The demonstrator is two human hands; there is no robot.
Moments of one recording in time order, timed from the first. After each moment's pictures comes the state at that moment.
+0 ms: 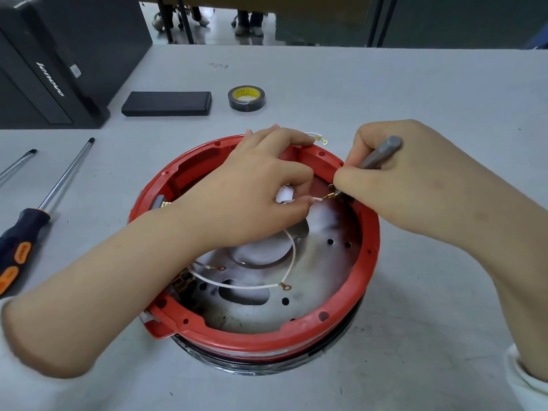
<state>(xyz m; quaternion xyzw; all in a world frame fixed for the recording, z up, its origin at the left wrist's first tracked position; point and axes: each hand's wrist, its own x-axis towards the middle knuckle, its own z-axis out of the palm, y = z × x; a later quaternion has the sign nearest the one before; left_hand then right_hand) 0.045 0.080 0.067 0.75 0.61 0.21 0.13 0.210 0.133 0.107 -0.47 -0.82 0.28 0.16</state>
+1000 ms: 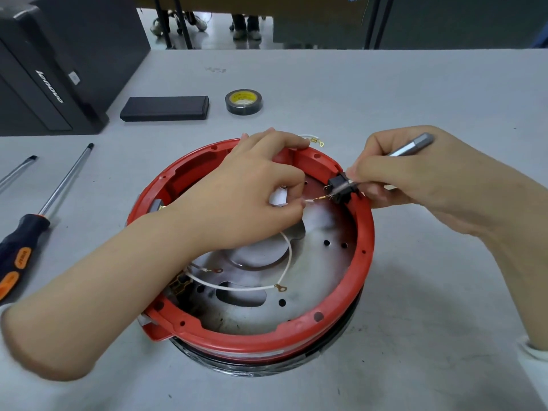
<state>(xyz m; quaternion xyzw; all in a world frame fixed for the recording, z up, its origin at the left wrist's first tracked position) 0.045 0.080 0.068 0.75 0.62 0.20 0.13 0.229 0.155 0.098 -0.43 -0.73 0.49 0.20</state>
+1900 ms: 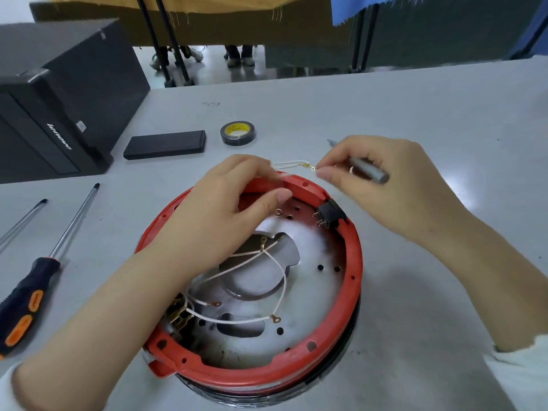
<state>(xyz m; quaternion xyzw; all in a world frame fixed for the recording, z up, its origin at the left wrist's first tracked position) 0.026 0.088 0.062 0.67 0.65 0.34 0.13 0.225 0.171 0.079 -0.36 -0.83 0.25 0.34</state>
